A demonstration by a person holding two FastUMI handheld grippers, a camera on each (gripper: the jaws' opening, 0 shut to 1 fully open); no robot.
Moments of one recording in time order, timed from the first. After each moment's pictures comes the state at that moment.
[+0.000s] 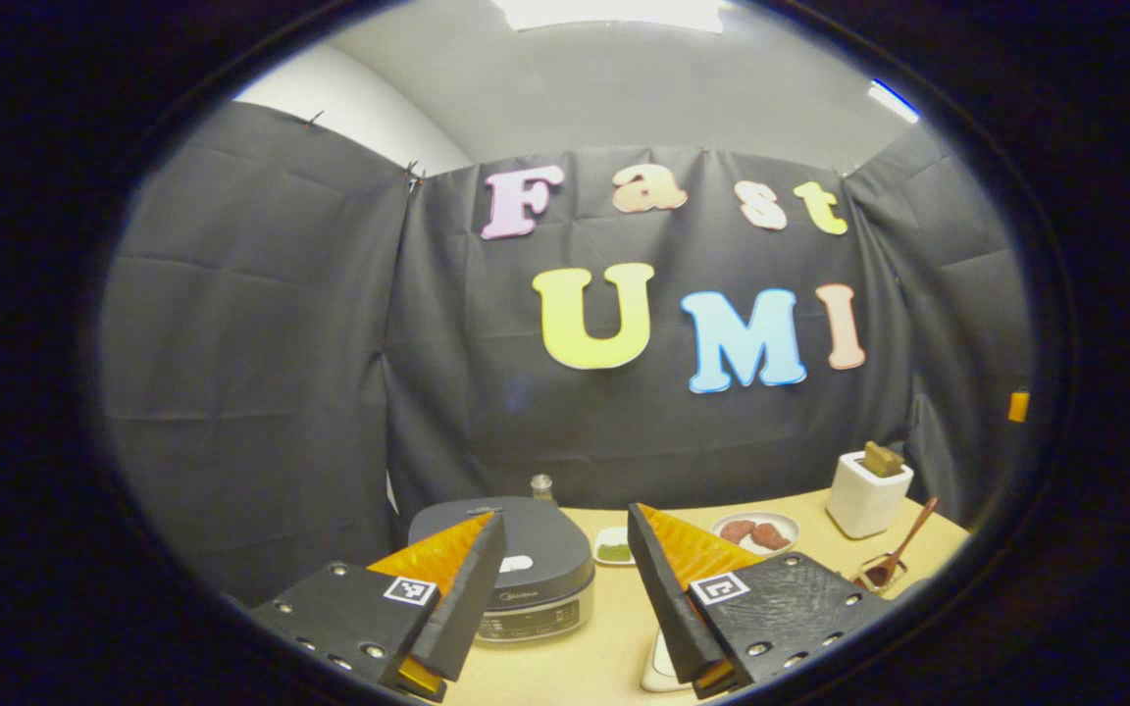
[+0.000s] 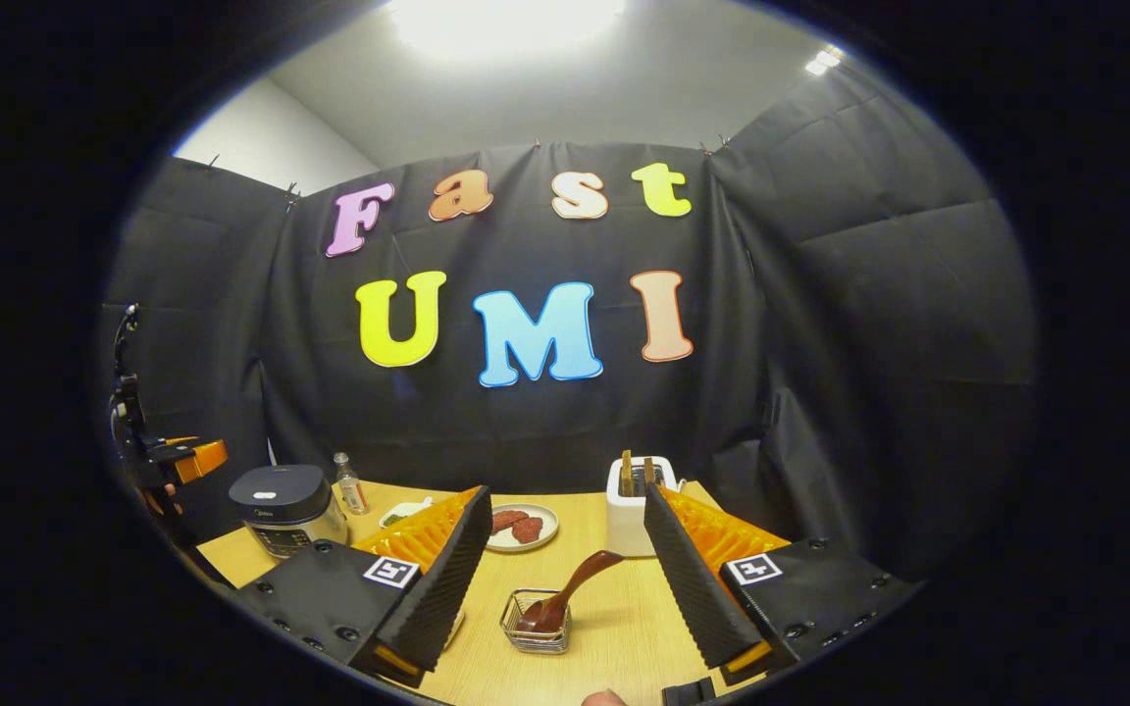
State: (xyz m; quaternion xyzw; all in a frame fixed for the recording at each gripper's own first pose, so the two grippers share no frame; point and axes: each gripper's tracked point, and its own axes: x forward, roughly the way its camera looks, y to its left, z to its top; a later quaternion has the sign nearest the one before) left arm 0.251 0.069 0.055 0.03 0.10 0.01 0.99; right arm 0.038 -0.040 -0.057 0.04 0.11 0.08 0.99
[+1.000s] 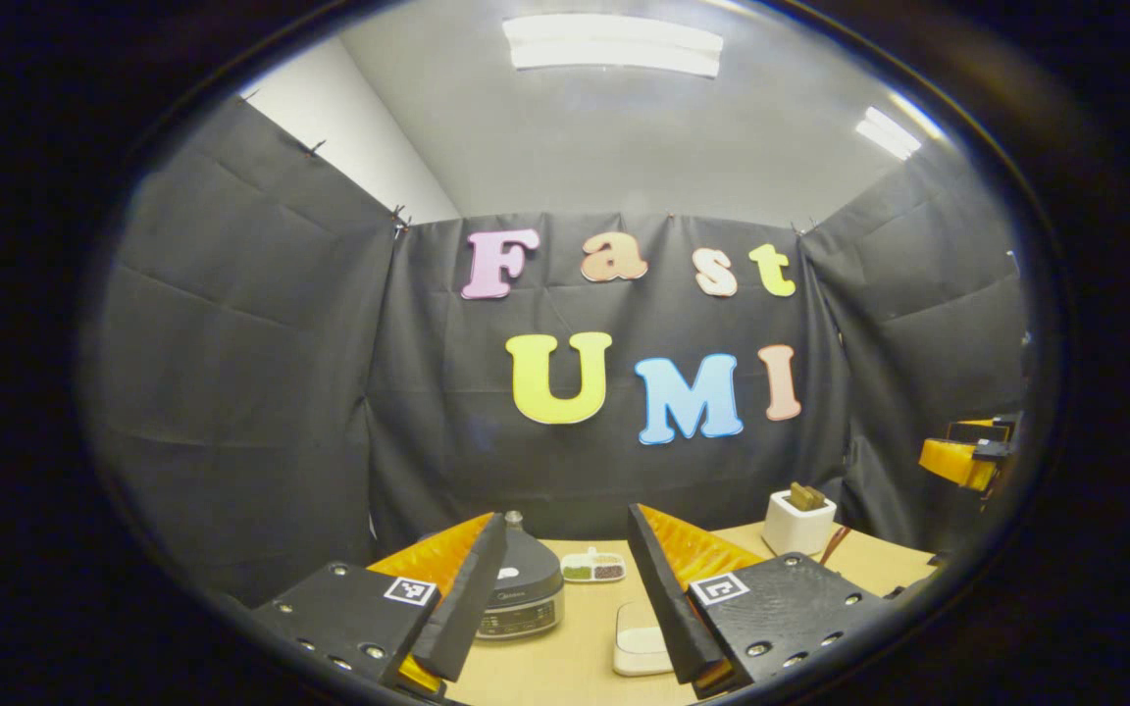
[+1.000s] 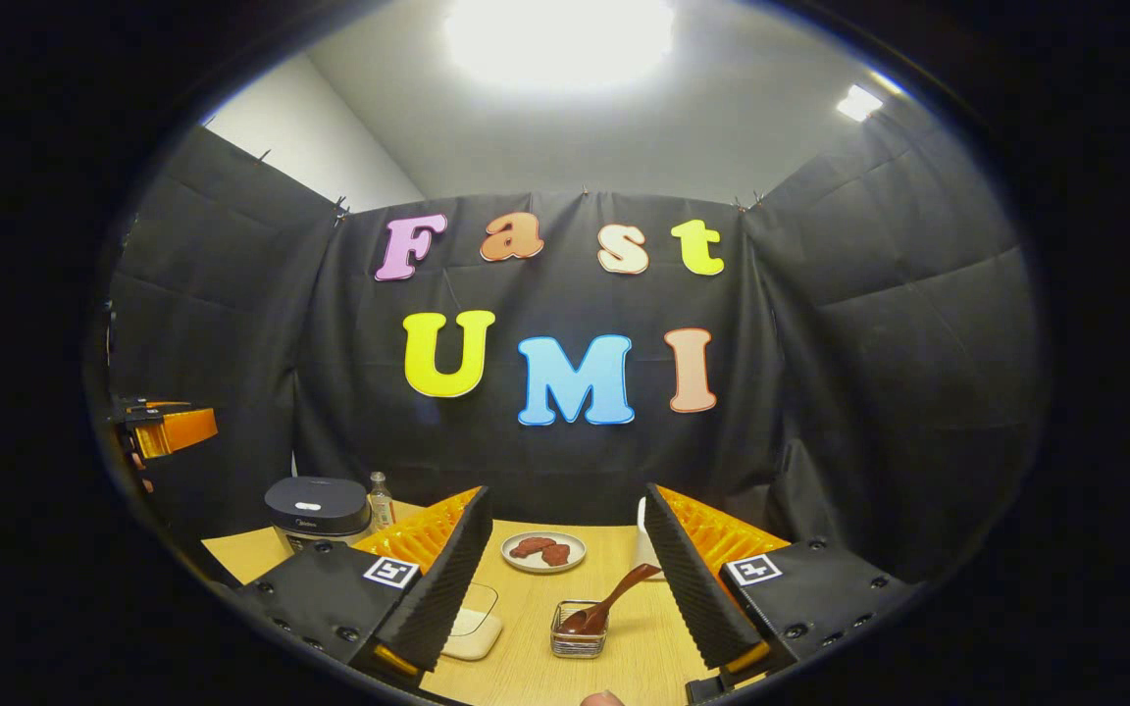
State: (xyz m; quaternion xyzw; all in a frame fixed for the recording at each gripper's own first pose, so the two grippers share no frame) left arm 0.151 0.080 0.148 0.01 0.05 -0.04 1.00; right arm -0.024 0.019 -0.008 0.01 0.04 0.09 0.99
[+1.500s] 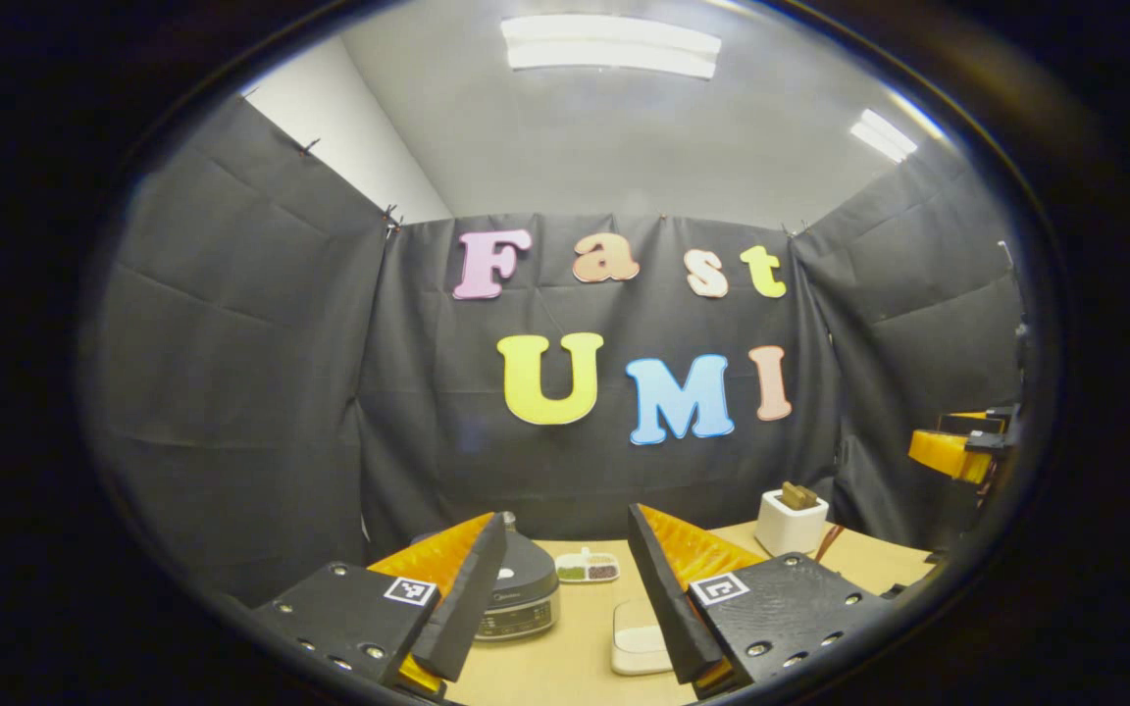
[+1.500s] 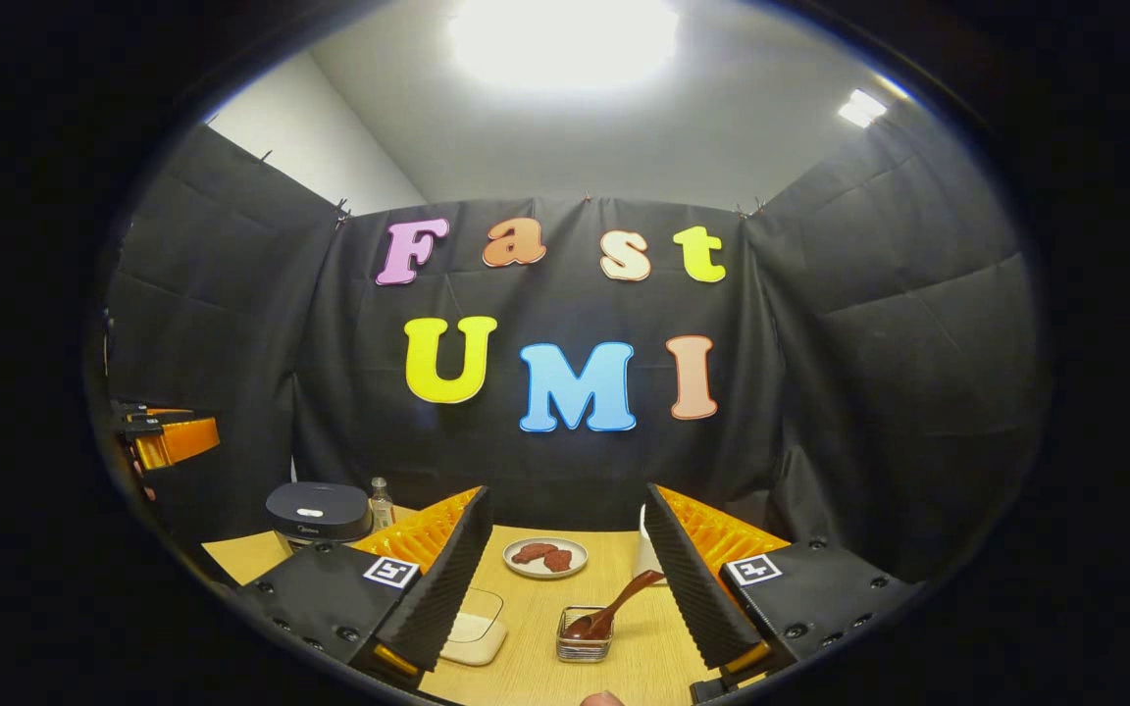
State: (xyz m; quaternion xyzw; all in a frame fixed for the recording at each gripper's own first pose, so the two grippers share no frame) left arm 0.148 0.078 0.148 0.00 0.04 -0.05 1.00; right arm -0.021 0.030 0.005 0.01 0.03 0.09 1.00
